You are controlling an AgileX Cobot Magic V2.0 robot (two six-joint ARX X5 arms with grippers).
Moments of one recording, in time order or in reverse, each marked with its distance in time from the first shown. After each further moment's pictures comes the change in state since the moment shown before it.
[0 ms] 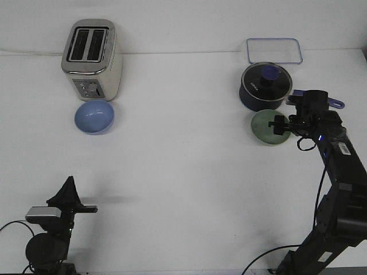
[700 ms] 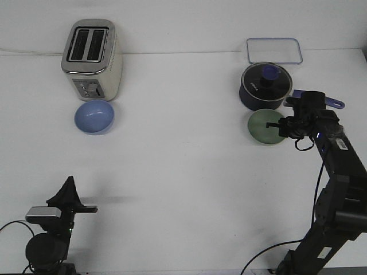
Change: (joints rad) left arm 0.000 0.000 0.000 0.000 0.000 0.000; right arm -0.005 0.055 0.015 -0.009 -0.044 0.003
